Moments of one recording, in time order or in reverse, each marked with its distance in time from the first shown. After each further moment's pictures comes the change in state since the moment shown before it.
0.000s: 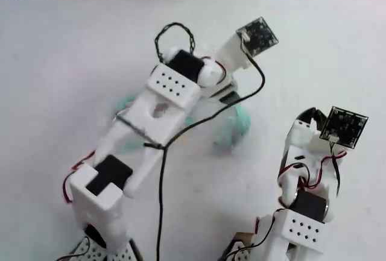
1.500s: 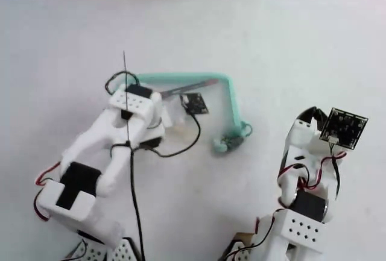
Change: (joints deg) left arm -16.3 -9.7 48.5 -1.2 -23.6; right arm 0.1 0.0 1.3 -2.5 0.0
